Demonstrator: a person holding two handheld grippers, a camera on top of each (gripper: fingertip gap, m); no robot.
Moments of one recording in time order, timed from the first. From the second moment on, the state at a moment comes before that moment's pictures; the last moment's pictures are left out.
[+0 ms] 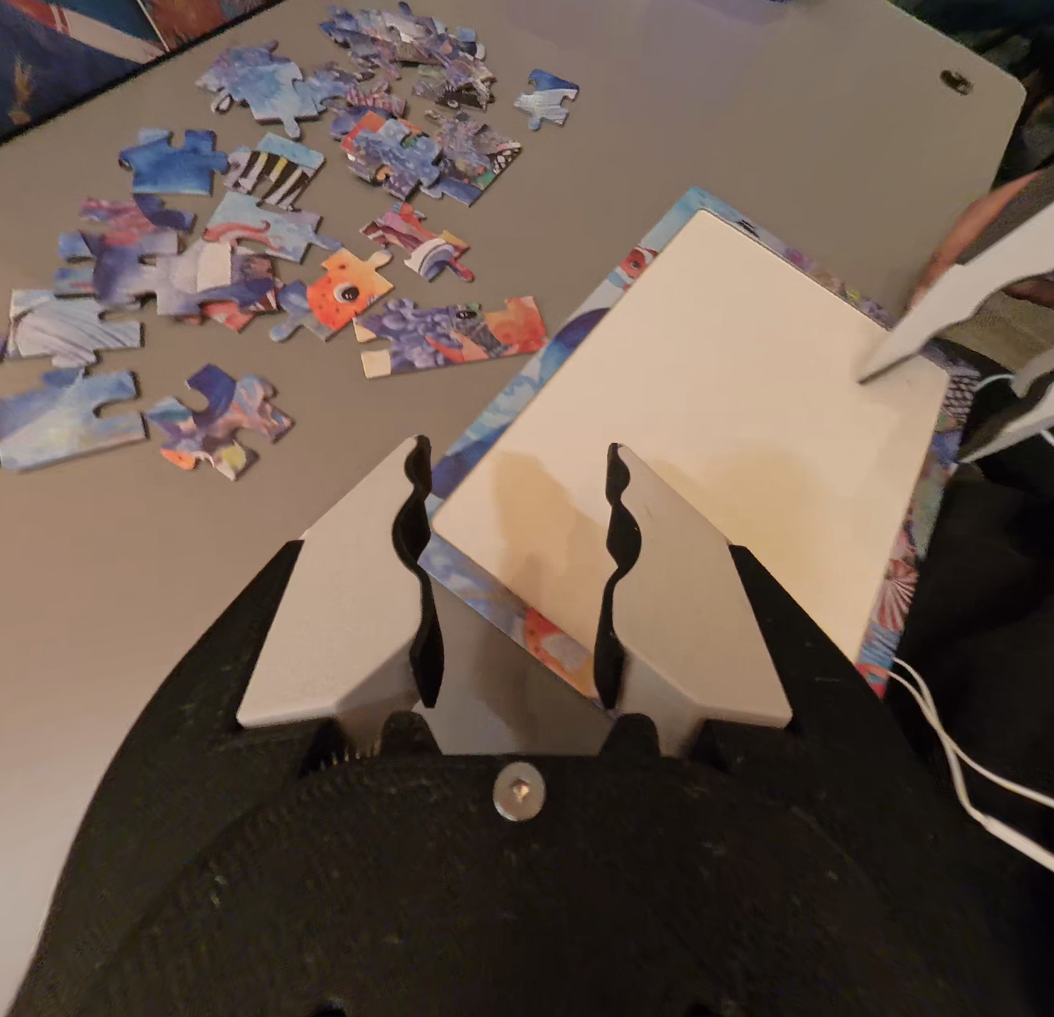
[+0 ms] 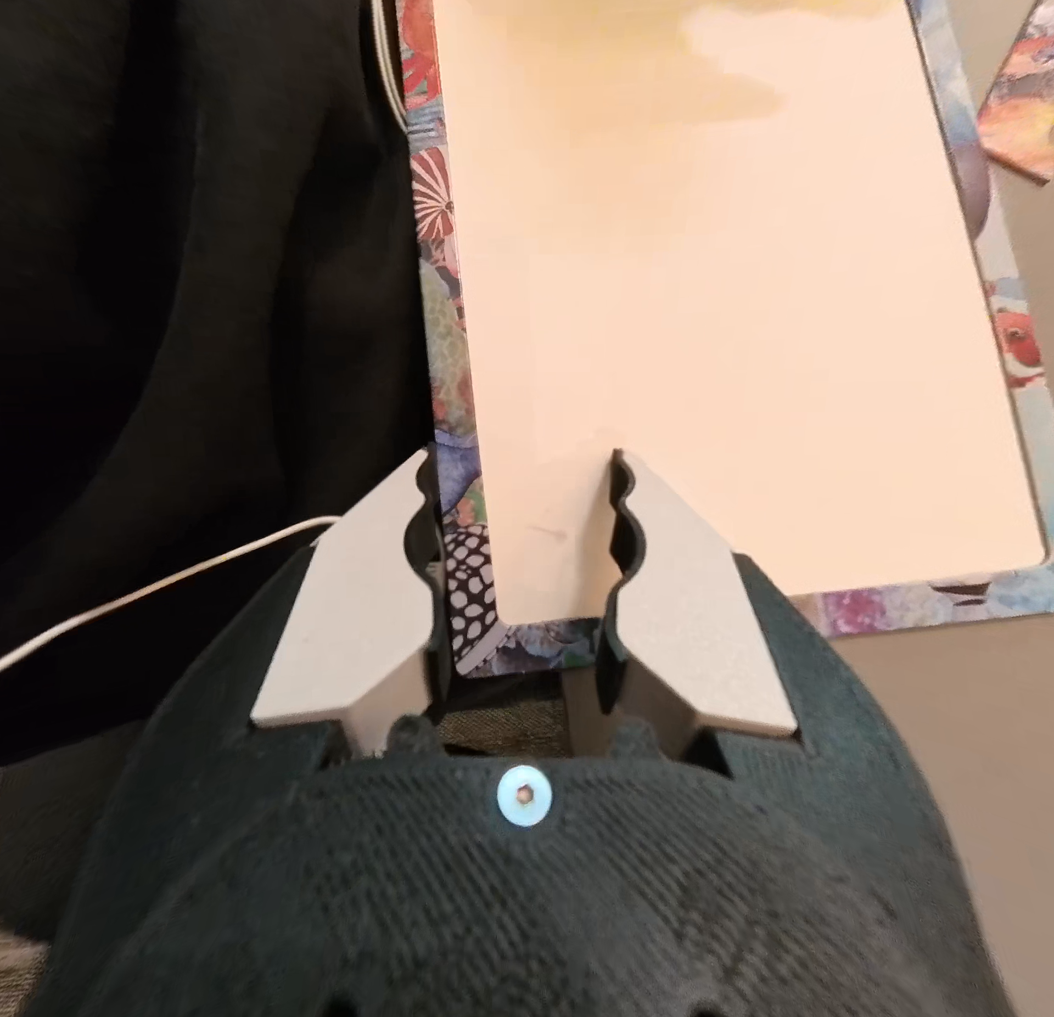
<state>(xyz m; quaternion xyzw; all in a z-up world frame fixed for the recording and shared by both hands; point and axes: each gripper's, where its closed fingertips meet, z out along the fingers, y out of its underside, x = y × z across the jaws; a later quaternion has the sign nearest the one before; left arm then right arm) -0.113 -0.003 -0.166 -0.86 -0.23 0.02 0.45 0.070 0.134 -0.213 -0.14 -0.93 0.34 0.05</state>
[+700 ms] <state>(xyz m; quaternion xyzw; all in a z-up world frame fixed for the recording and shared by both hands) -0.237 0.076 -0.216 -0.90 -0.19 0.07 0.37 0.024 0.147 -0.211 -0.22 -0.89 0.39 0.10</state>
